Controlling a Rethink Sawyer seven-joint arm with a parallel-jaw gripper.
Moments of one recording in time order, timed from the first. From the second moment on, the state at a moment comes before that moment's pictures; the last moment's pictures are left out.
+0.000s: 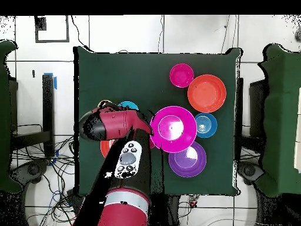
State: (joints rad) arm 0.12 -0.55 -0.16 1.56 -0.07 0.29 2.18
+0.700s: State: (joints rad) arm 0.12 -0.60 -0.14 1.62 -0.07 0.29 2.18
